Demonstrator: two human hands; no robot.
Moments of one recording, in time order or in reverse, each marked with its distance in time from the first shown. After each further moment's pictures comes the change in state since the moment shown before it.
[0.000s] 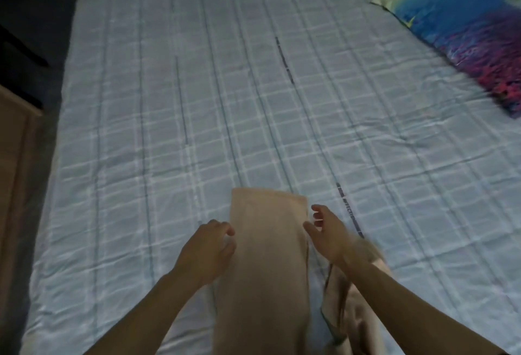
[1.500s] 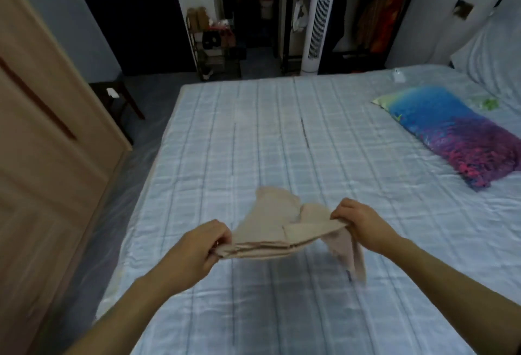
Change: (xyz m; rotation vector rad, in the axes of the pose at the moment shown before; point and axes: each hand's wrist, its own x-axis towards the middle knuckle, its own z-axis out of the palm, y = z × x) left_hand -0.272 0.095 -0.117 -0.101 0.367 0.417; right_hand -0.176 -0.067 -0.212 -0.483 0.007 -0.975
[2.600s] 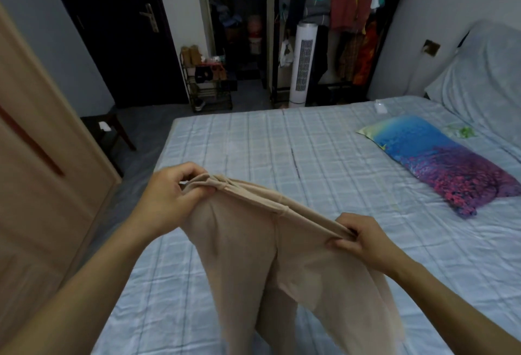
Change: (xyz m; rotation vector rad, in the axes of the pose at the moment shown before) left_hand 0.102 0.055 -0.135 -0.149 0.436 -0.123; right_hand 0.023 -0.021 -0.059 0.303 0.232 0.002
